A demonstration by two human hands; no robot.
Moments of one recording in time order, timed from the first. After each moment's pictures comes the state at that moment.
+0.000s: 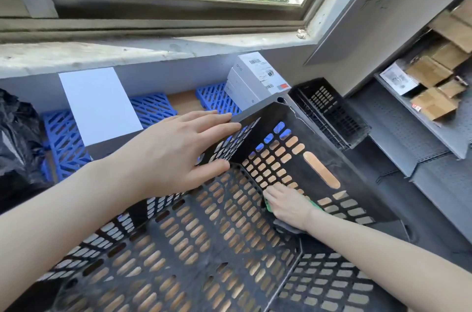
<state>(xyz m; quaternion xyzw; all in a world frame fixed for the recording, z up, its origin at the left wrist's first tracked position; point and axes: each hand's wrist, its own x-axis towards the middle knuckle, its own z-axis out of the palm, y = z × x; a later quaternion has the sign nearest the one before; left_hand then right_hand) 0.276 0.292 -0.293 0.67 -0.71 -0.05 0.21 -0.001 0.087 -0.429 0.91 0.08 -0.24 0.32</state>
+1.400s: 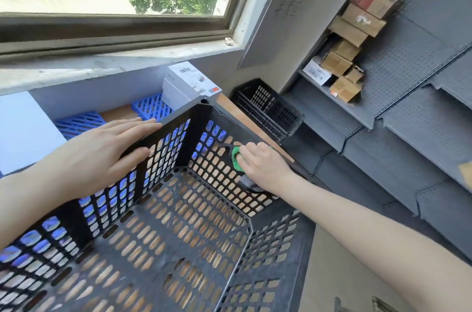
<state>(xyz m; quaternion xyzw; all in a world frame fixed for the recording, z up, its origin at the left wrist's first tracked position) 0.283 0.289 -0.294 0.66 -0.71 -0.08 0.23 -0.026 0.093 -0.309 0.91 -0.06 0.02 0.40</state>
